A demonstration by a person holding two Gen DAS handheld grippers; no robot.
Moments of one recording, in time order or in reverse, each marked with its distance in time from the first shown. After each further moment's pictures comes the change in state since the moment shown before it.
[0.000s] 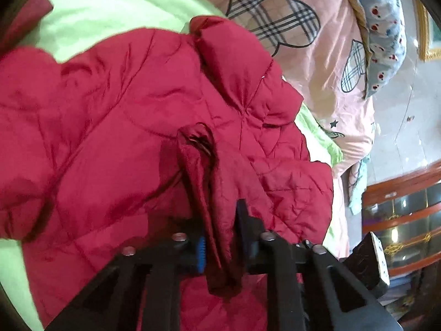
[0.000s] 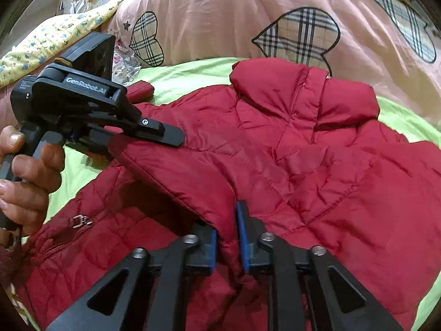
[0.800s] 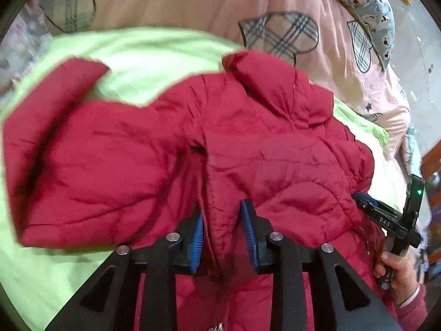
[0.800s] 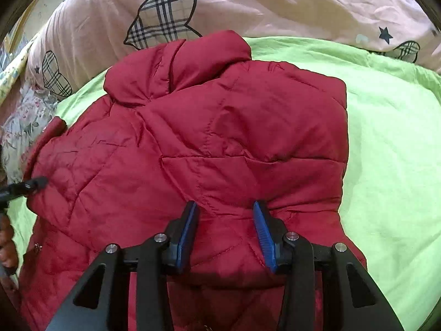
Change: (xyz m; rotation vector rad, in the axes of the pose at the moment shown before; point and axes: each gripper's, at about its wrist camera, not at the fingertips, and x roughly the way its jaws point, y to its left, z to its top) left arm -0.061 -0.014 -0.058 0.266 -0.219 0.340; right arm -0.017 -0.121 -0.025 0.328 0.070 -0.226
